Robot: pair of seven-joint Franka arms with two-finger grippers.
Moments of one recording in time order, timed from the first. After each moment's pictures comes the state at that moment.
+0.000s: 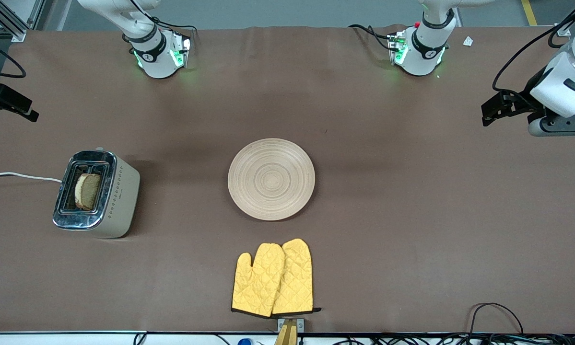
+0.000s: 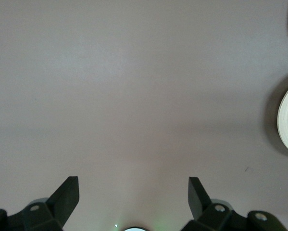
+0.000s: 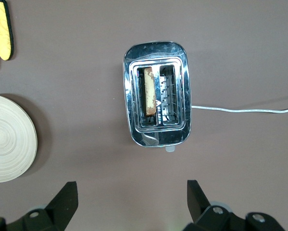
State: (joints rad) left arm -0.02 0.03 -0.13 -1.51 0.04 1.48 -0.13; right arm 0.03 -0.07 -0.12 -1.58 0.02 1.51 0.03
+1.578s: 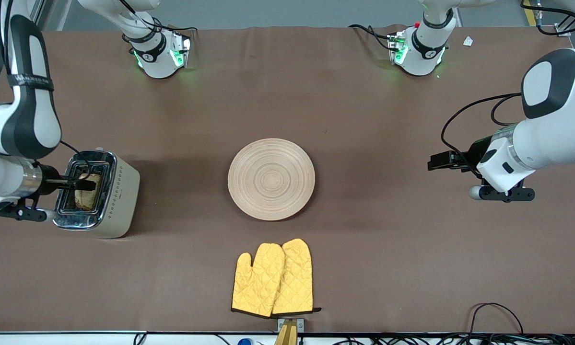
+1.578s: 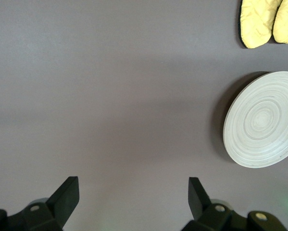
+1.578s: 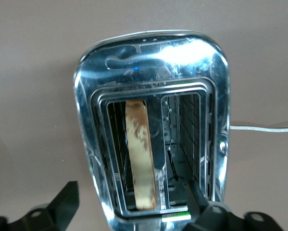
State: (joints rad) left arm -0.03 0.29 -0.14 -1.49 -0.20 1.64 -0.13; right arm 0.01 0.39 -0.12 -1.61 0.02 1.77 0.03
